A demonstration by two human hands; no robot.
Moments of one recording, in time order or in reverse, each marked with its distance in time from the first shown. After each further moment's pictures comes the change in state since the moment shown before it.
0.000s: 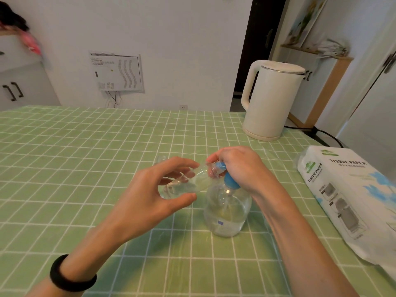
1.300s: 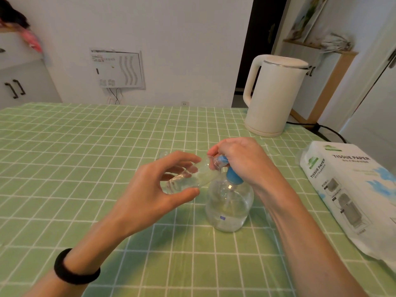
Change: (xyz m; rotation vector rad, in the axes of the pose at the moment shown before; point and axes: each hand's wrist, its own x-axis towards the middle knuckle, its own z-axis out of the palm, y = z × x) left_hand 0.000 0.003 0.000 -0.016 0.004 -0.012; right_hand -0.002 -0.002 0.000 -0.035 0.003 -0.089
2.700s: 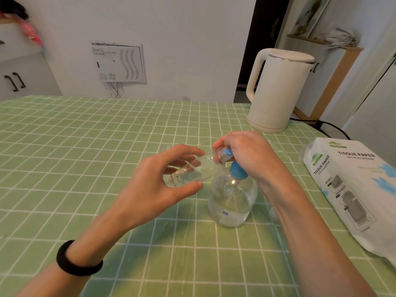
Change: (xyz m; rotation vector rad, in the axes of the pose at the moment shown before) left_hand 0.001 0.001 0.000 -0.019 0.000 0.008; right_hand 0.004 0.001 -0.002 0.014 0.037 0.030
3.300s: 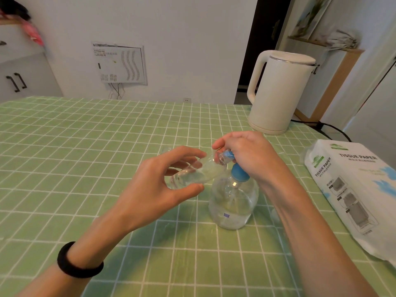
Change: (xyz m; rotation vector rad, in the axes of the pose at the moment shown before) left_hand 0.001 -0.001 0.000 0.015 0.004 -0.003; right_hand 0.001 -0.002 0.000 -0.048 0.003 -0.027
